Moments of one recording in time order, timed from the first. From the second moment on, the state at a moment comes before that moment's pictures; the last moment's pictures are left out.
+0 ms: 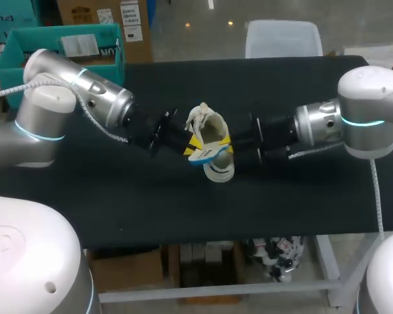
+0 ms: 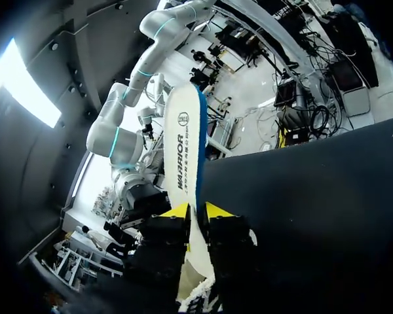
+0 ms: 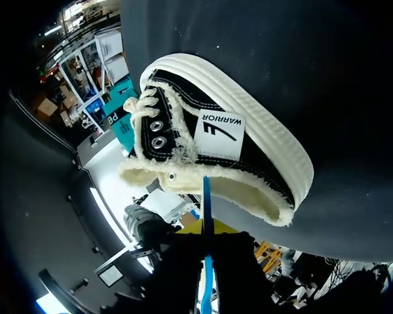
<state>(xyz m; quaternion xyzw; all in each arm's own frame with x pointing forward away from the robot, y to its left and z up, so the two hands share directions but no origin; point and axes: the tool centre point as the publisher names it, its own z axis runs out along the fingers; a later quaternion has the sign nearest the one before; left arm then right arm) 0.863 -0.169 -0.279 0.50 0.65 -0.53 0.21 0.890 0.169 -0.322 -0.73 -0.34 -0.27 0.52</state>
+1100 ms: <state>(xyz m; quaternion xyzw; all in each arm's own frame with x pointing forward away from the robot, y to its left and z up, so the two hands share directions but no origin) 0.899 -0.174 -0.319 0.38 0.71 -0.54 0.24 0.893 0.172 -0.328 -0.71 -0.33 -0.30 0.55</state>
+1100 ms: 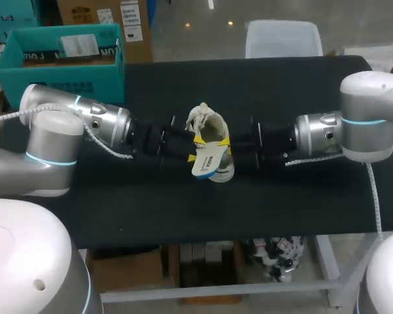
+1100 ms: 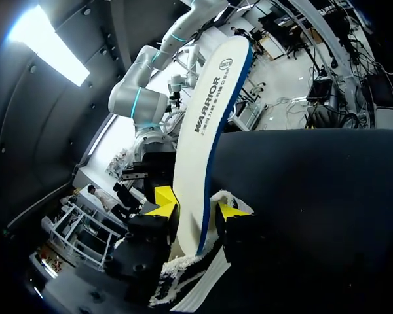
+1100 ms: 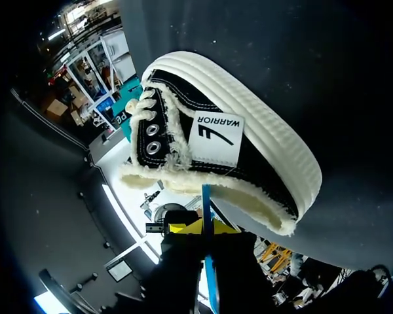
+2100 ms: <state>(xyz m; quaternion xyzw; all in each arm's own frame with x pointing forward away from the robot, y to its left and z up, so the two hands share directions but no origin) 0.927 -0.185 -0.333 0.38 0.72 -0.53 0.23 0.915 0.167 -0.343 -0.71 -0.32 -0.30 0.55</state>
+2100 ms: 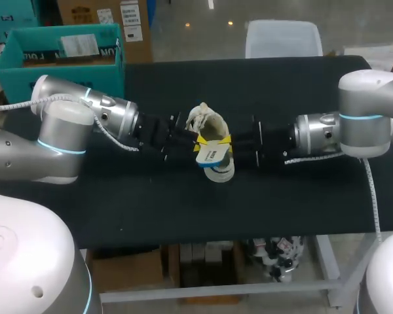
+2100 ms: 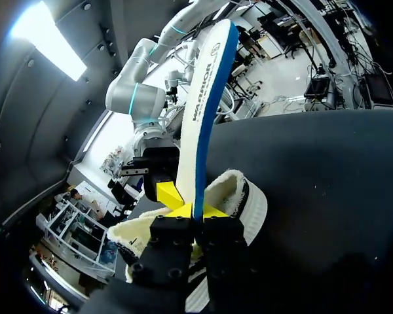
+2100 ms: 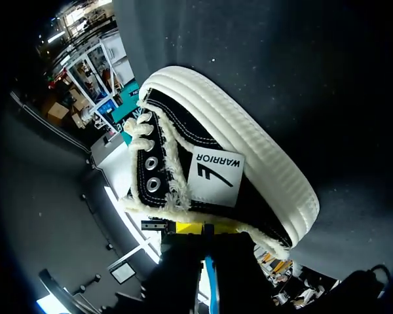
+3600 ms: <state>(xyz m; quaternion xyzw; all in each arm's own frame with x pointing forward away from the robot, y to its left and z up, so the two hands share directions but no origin) 0.933 -0.189 -0.331 0.39 0.73 -0.52 0.21 0.897 0.167 -0.327 -0.71 -0.33 -0.31 0.53</state>
